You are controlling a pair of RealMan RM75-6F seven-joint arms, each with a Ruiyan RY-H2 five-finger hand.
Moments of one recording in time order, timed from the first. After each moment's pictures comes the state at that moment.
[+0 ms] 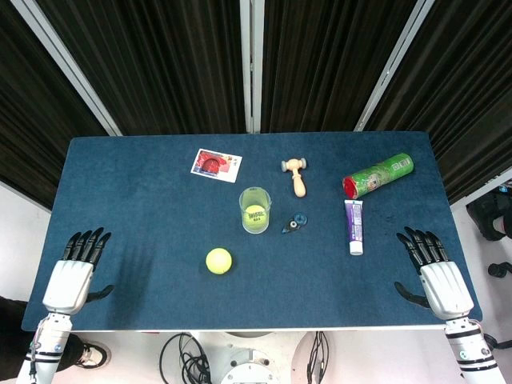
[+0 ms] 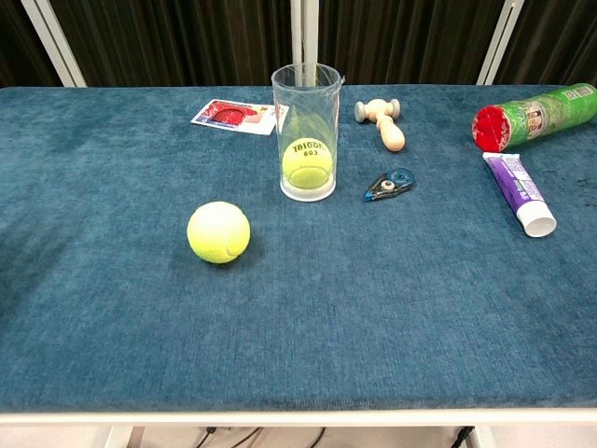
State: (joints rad) left arm -0.16 -1.29 -0.01 -1.62 1.54 1.44 0.23; right arm 0.13 -1.15 0.00 -1.67 -1.63 1.45 -0.01
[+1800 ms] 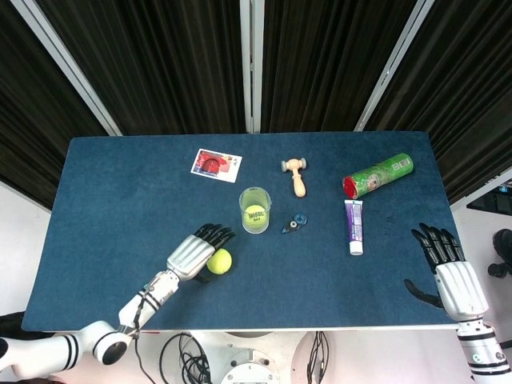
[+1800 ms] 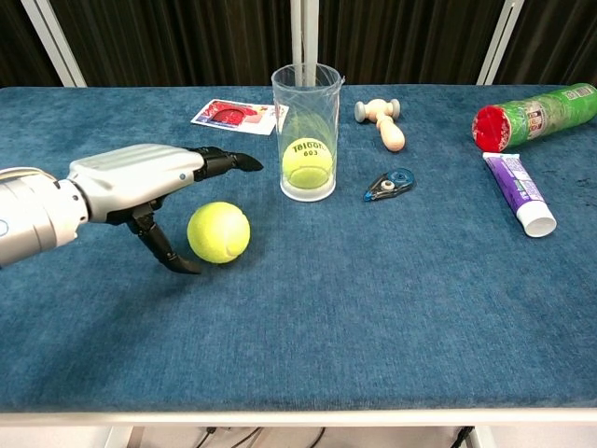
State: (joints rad) left arm -0.64 -1.62 -0.12 -1.47 1.46 0.92 0.22; right arm 0.10 -1.11 0.01 -1.67 -1.63 1.50 0.06
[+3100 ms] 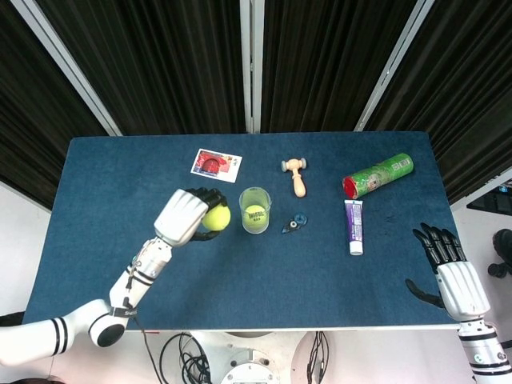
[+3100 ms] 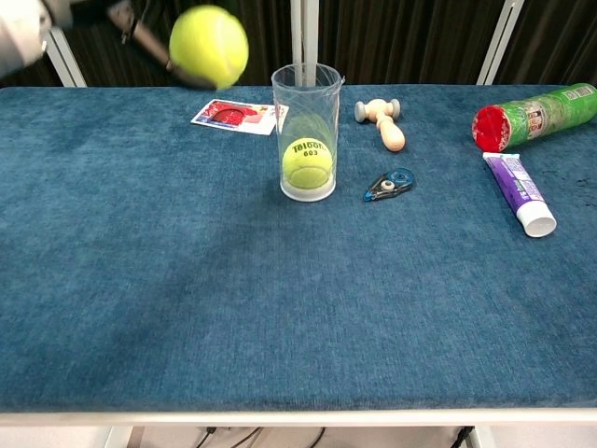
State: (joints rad) left arm -0.73 -1.46 -0.32 -1.67 1.42 1.11 0.33; right arm 0.10 -1.11 0.02 -1.67 -1.63 1.51 0.06
